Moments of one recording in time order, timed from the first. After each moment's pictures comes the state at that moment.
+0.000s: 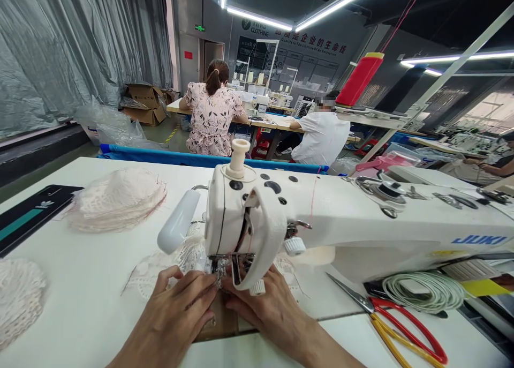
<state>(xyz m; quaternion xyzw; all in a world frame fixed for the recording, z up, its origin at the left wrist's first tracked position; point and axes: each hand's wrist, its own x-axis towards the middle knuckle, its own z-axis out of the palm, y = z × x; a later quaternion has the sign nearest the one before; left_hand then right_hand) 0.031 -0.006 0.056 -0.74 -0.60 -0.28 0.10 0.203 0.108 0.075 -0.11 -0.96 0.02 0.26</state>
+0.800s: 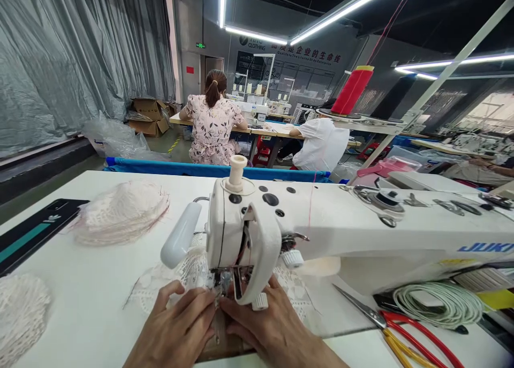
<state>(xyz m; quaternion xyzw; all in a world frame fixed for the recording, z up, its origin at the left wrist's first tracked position) 0.032 -0.002 0.051 -0.72 -0.57 -0.35 0.16 0.199 0.105 0.069 -0.10 -0.94 0.03 0.32</state>
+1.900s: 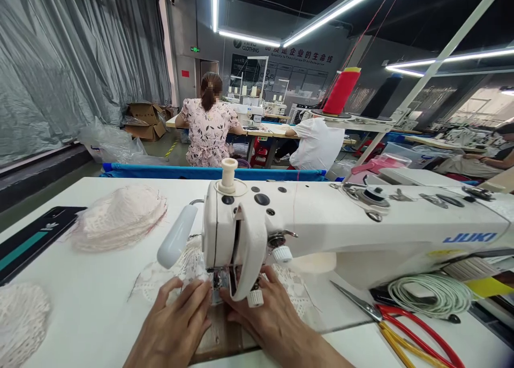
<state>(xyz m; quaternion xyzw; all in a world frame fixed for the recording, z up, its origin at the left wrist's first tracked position) 0.023 0.001 0.037 -0.74 -0.57 -0.30 0.19 0.198 0.107 0.070 -0.11 -0.94 0.01 0.32</state>
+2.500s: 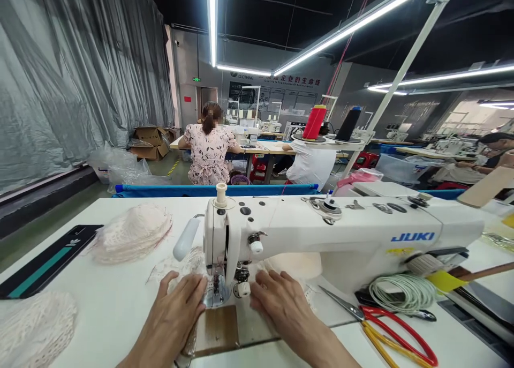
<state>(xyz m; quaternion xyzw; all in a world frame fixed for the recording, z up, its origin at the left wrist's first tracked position) 0.005 0.007 0.053 -0.73 -0.58 -0.24 0.27 0.228 0.115 0.095 -0.24 -0.96 -0.10 0.10</state>
